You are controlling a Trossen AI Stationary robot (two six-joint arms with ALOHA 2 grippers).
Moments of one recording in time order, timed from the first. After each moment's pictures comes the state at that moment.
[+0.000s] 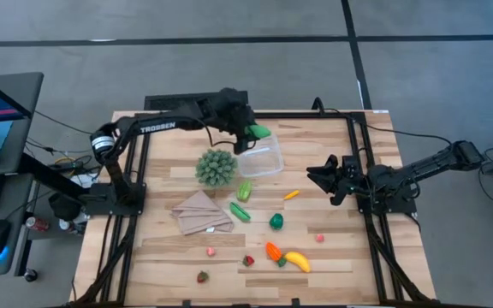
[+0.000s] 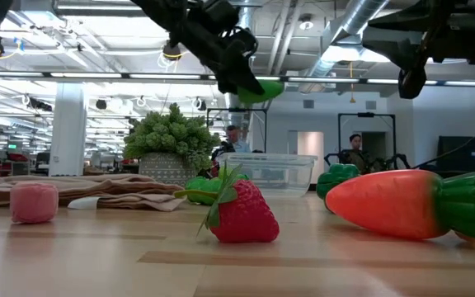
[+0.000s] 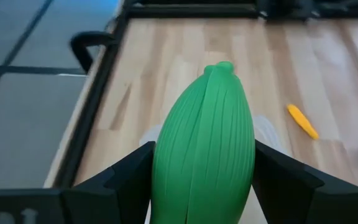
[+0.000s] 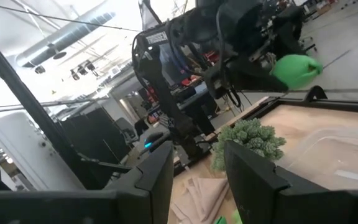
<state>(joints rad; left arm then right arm) 0.45 1.78 1.48 -0.35 0.23 0.25 0.27 0.60 0.10 0.68 0.44 0.46</state>
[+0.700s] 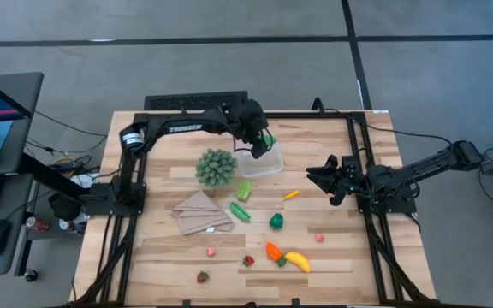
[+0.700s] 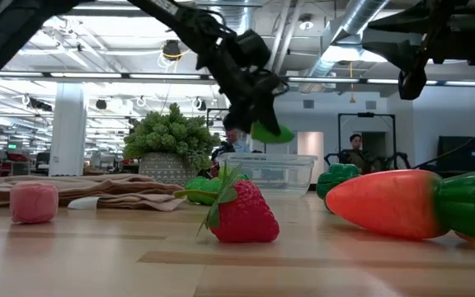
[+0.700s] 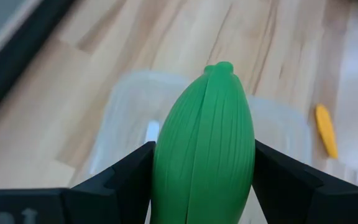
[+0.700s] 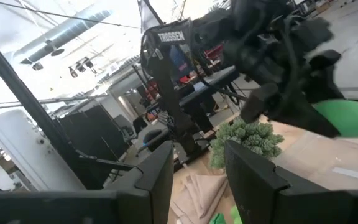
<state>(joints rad) 0.40 2.06 1.70 -0.54 0.17 -0.09 0.27 0.60 0.10 0.67 0.44 0.46</state>
